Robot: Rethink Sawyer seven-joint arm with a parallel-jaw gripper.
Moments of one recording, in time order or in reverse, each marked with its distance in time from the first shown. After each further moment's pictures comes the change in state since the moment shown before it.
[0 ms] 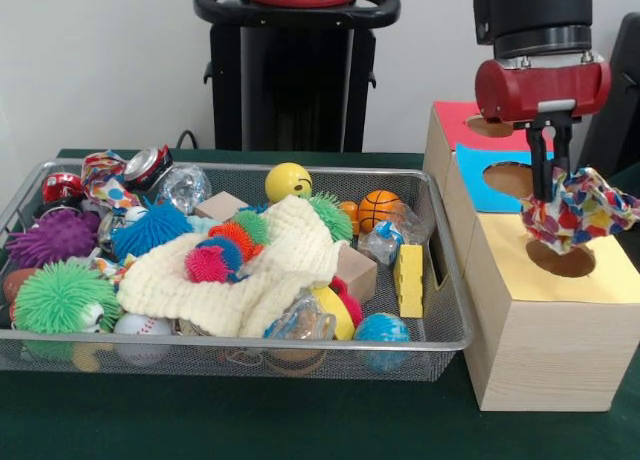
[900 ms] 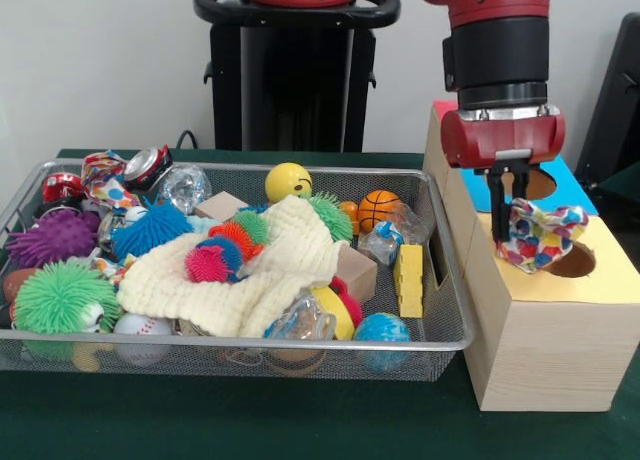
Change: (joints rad) arm 0.001 0.103 -0.040 0.016 0.001 -0.112 0.000
